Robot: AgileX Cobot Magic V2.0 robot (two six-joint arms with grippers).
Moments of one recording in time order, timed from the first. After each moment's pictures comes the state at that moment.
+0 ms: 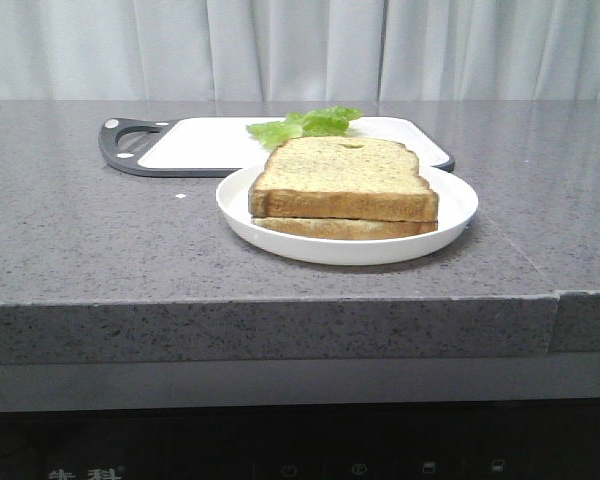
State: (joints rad) left arm 0.00 0.00 0.01 -0.06 0.21 0.01; right arm 0.03 -0.01 0.03 0.19 0.17 -0.04
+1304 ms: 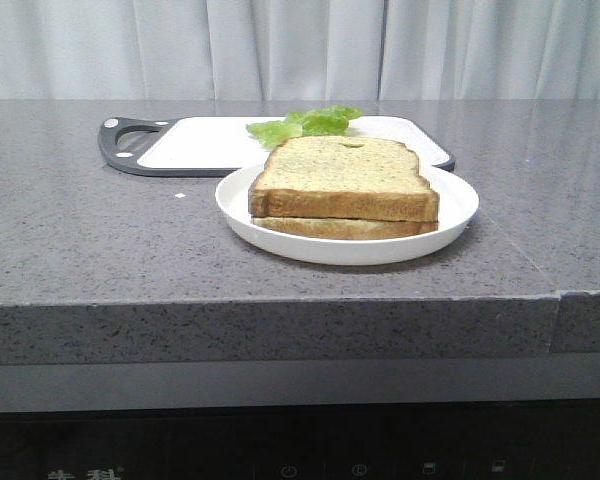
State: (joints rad) left arm 0.00 0.50 -0.58 -0.13 0.34 0.01; right arm 0.03 0.44 -0.59 0.15 0.38 -0.04
